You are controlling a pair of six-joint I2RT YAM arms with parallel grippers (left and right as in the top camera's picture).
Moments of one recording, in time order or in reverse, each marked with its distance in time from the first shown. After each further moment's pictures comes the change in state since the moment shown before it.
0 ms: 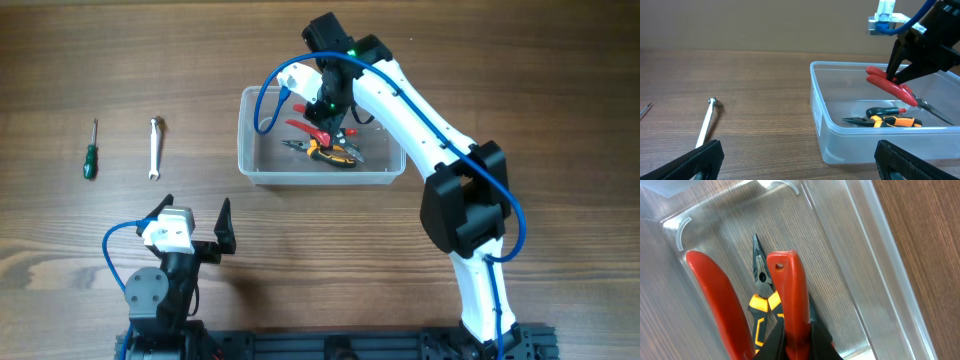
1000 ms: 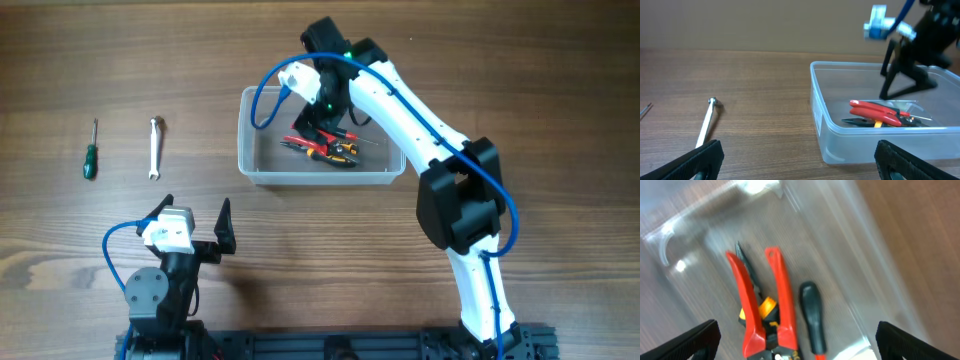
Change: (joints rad) left arm 0.000 0.000 0.000 0.000 0.000 0.000; right arm 0.000 0.026 0.037 0.010 0.029 0.083
